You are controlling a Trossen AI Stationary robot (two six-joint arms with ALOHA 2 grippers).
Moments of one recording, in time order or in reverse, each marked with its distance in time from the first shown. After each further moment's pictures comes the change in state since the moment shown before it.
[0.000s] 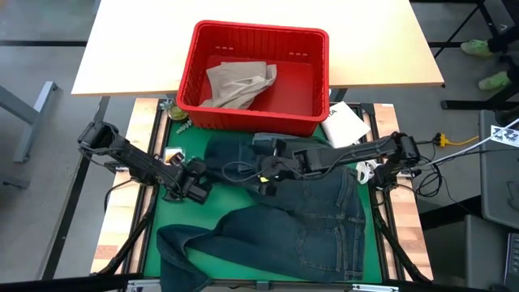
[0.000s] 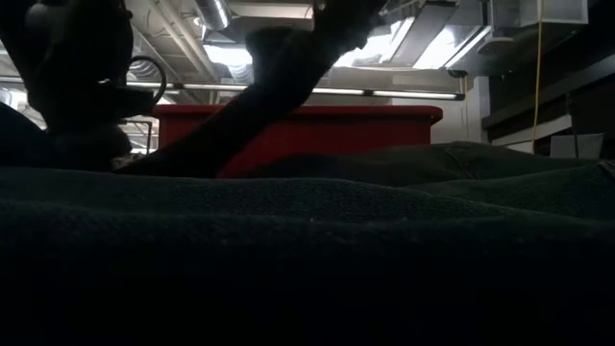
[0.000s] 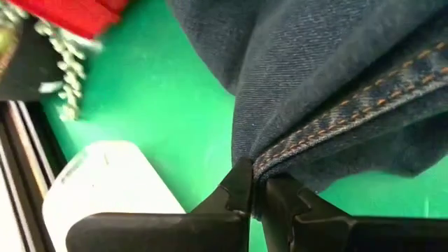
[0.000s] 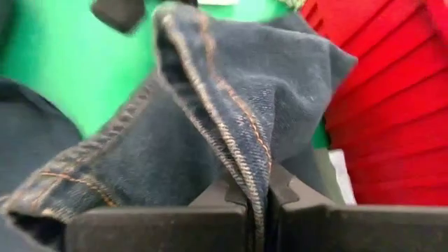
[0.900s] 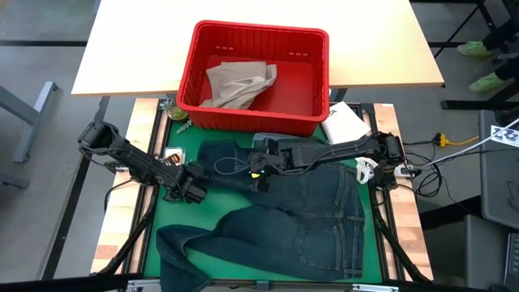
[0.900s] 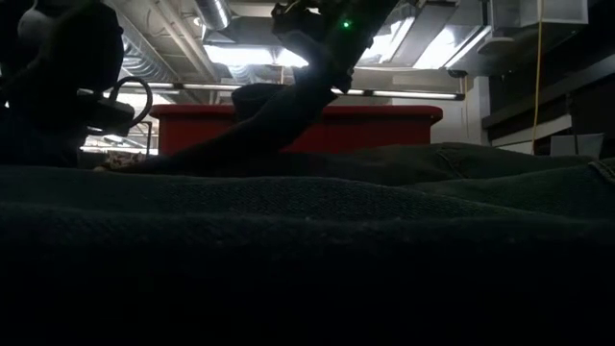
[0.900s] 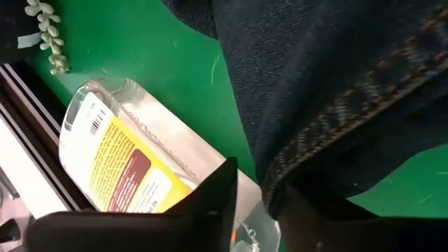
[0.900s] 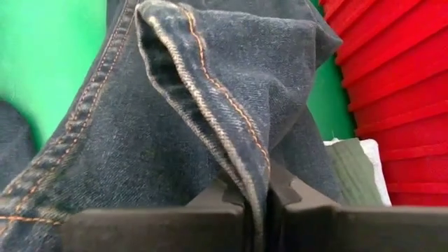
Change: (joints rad) left arm -0.002 0.000 -0.002 -0.129 0.214 0.133; right arm -0.083 0.133 0.000 0.059 -0.066 -0.001
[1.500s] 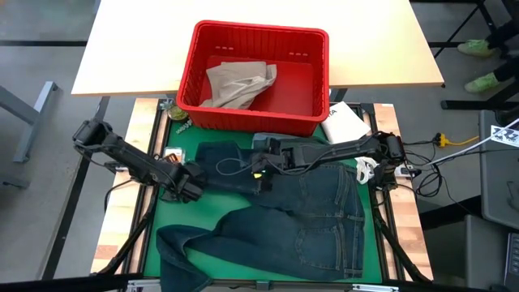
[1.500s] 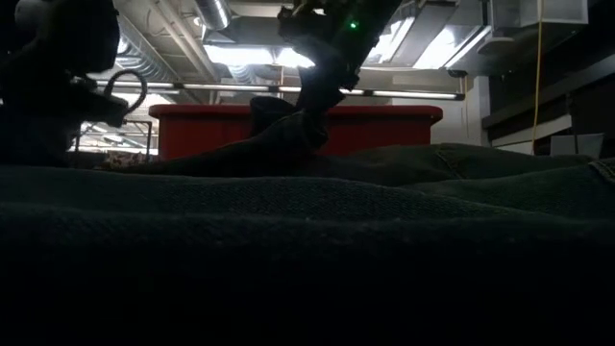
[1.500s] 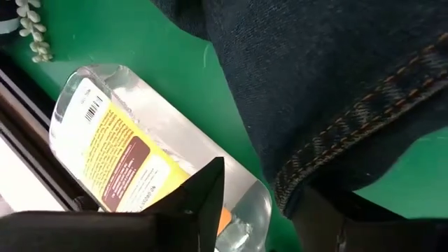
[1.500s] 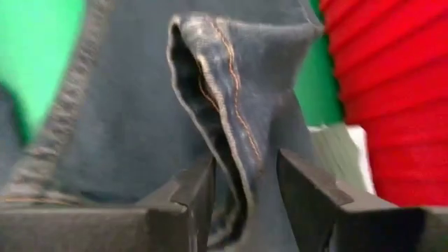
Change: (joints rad) left arm 0.000 -0.094 -0.001 -0.032 0.059 0.022; right arm -0.002 -0.010 0.000 -0.065 0.021 -0.030
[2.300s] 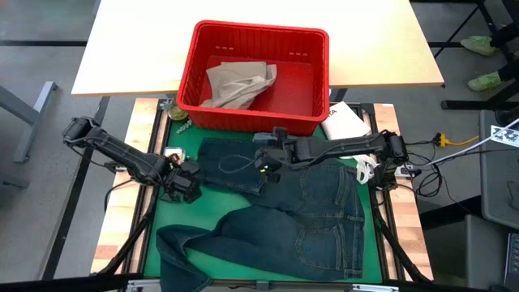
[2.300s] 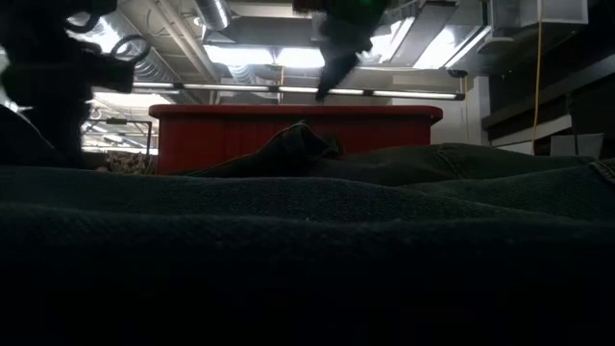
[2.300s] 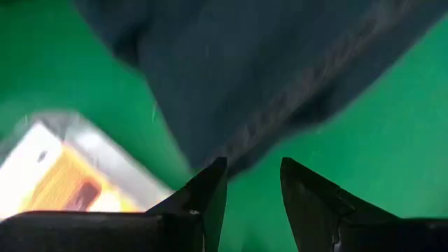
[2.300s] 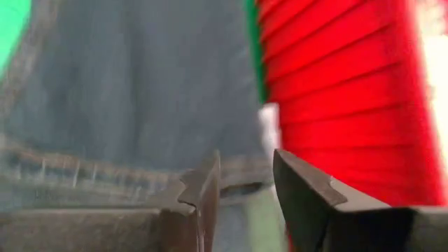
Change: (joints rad) left arm 0.002 -0.196 0.002 0.143 -0.029 0.005; right arm 0.002 -0.022 0.182 -0.289 0.160 -0.072
